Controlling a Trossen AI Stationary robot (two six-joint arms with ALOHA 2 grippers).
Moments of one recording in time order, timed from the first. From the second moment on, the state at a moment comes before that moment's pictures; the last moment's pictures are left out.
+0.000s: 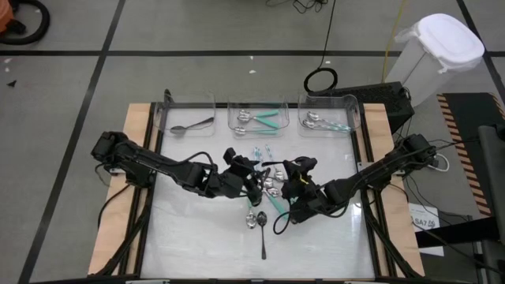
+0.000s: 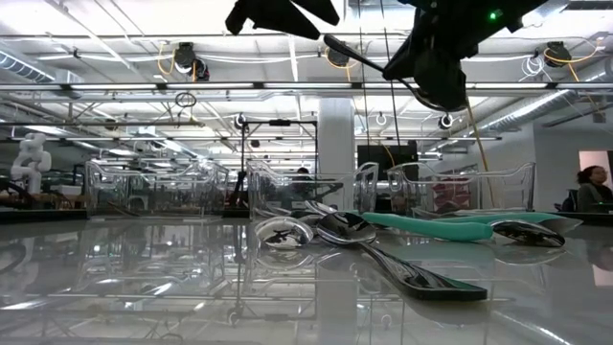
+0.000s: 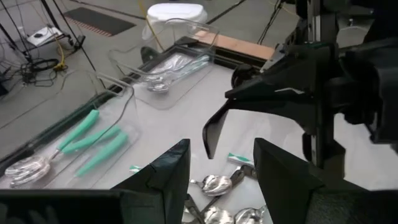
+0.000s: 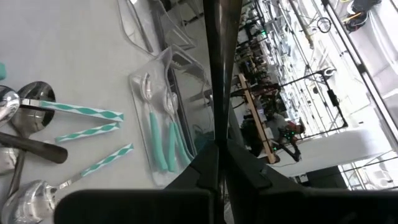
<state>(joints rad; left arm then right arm) -0.28 1.64 1.30 -0.21 -0.73 -0.42 0.44 1.54 0.91 -0.27 1.32 -0.21</state>
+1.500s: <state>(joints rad) -0.24 1.69 1.30 -0.11 -0.59 -0.33 0.46 1.54 0.91 -0.16 1.30 -0.32</state>
